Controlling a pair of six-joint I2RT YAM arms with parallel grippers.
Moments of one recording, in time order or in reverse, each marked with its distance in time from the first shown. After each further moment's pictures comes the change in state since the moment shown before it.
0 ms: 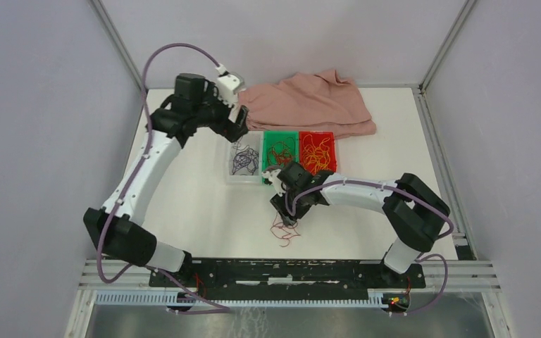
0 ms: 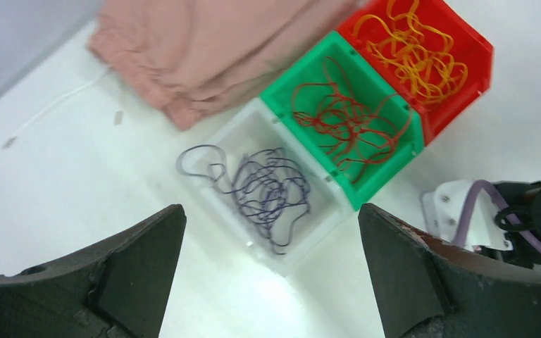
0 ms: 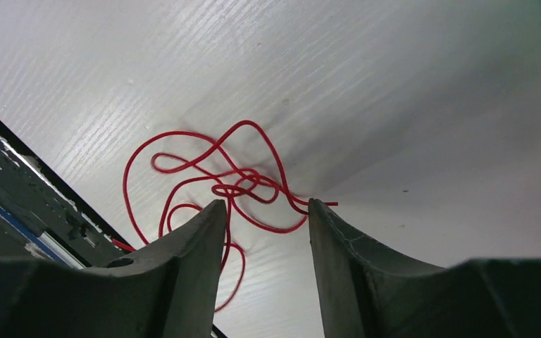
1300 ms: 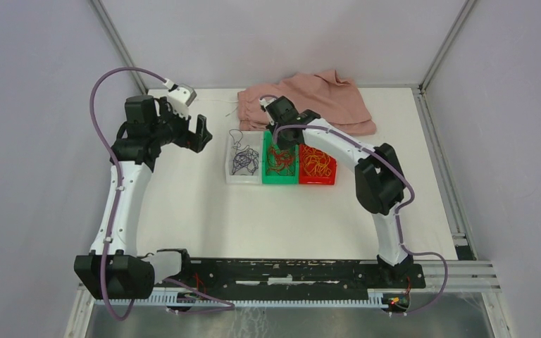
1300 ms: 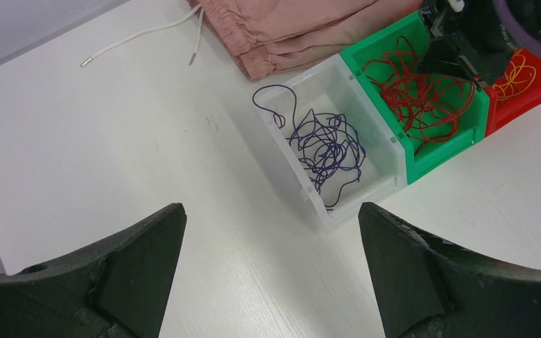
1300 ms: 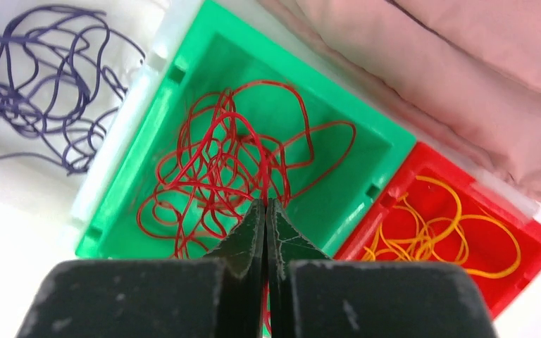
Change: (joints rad) left arm 0.378 -0.286 -0.260 0.058 0.138 0.030; right arm -0.215 0.407 0.801 -0.220 0.378 -0.040
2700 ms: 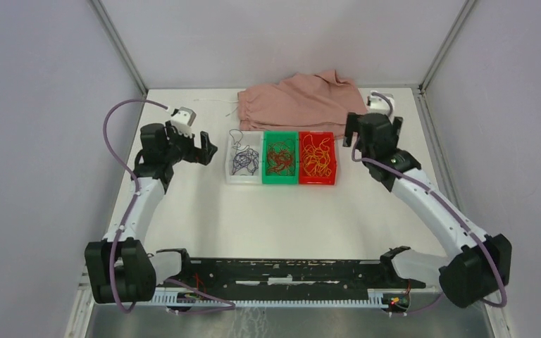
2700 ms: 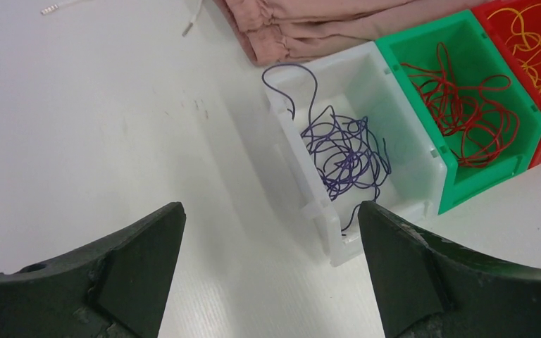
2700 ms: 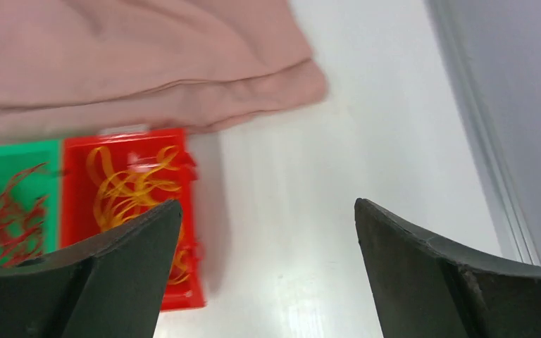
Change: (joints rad) left arm 0.040 -0.031 -0.401 0.465 0.011 -0.160; right arm -0.245 -0.813 -0.659 0.274 0.308 0.133
